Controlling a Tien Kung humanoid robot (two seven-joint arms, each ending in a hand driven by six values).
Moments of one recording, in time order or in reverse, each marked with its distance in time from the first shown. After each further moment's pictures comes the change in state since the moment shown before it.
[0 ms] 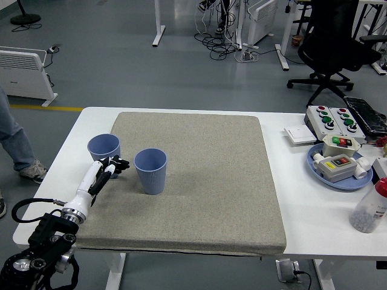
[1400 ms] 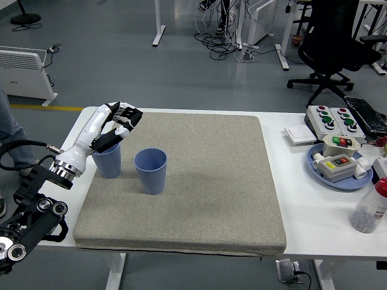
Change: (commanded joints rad) left arm -0.056 0.159 -0.132 -0.493 0.556 -0.070 0.304; right arm -0.010 -0.002 -0.002 -0.001 0.006 -0.001 -0.001
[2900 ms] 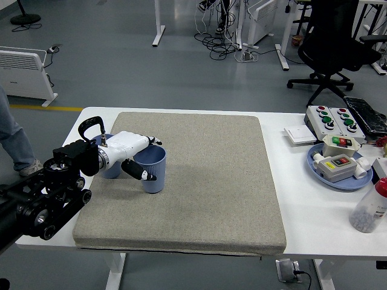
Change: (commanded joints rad) left arm -0.264 -0.049 0.238 0.282 0.552 -0.267 0.175; right arm -0.001 -0.003 0.003 0.000 -0.007 0.003 -0.004
